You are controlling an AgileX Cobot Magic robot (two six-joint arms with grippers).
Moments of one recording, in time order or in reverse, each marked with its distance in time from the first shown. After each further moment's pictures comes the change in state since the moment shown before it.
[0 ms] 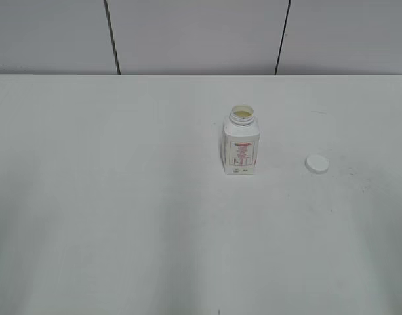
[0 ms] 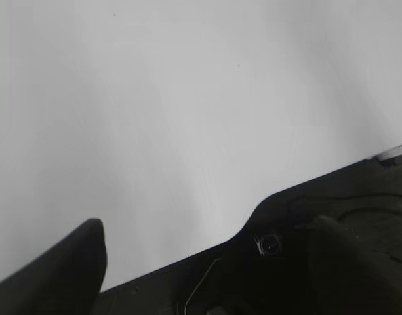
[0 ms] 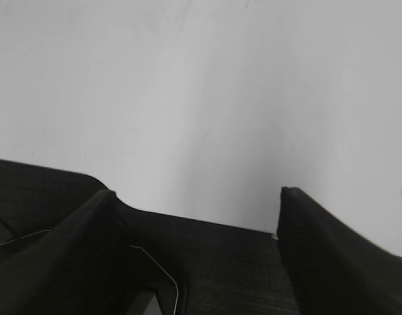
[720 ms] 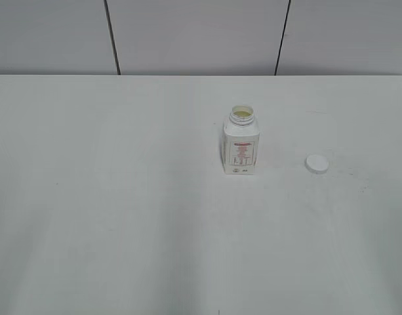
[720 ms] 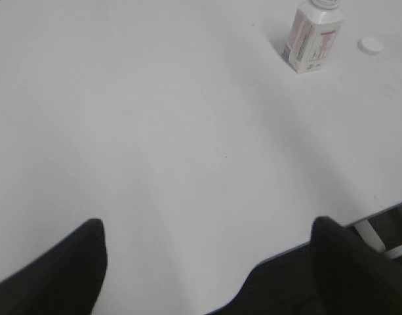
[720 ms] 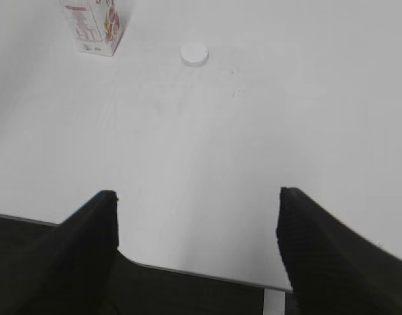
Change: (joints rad) left arm 0.000 -0.381 0.009 -0.003 0.004 -0.005; right arm 0.000 -0.314 0.001 -0.001 0.001 0.005
